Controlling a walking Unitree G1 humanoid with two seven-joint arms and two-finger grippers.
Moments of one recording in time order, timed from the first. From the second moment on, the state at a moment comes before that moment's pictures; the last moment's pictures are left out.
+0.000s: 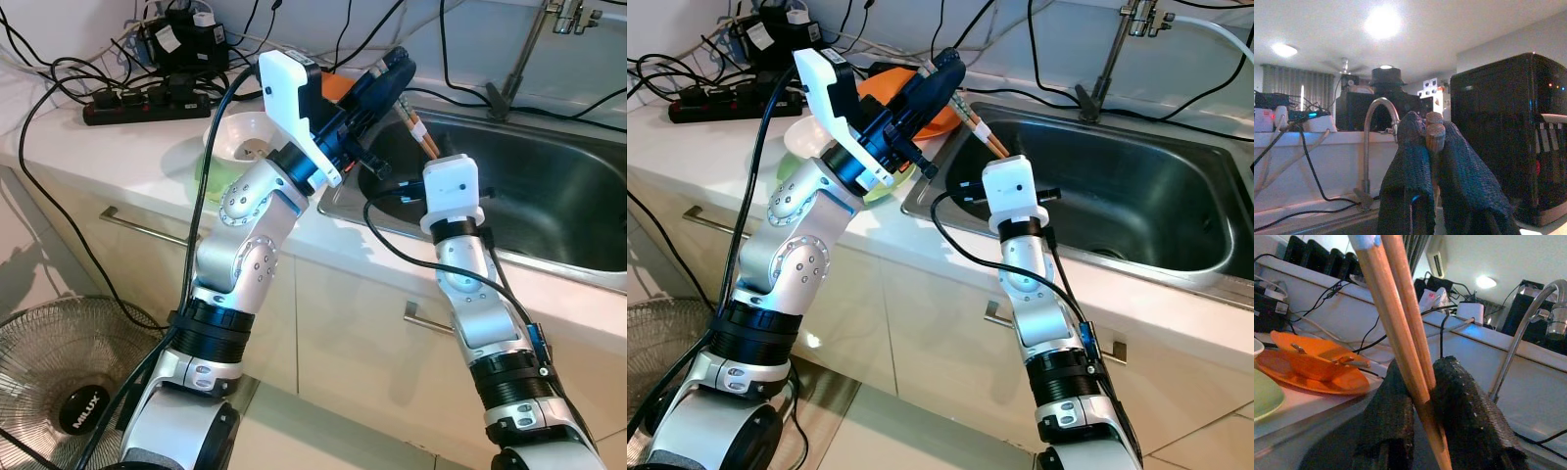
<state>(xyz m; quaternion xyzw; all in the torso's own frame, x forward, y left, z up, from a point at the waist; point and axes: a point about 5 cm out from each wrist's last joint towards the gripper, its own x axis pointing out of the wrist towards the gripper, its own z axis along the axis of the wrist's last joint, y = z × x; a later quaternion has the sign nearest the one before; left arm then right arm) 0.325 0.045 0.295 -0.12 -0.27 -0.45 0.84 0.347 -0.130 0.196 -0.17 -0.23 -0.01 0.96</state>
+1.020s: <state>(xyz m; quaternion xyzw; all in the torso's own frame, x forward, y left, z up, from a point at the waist) 0.335 0.053 0.272 -0.11 -0.23 -0.38 0.89 0.360 -0.144 0.202 -0.11 -0.19 -0.04 0.98</state>
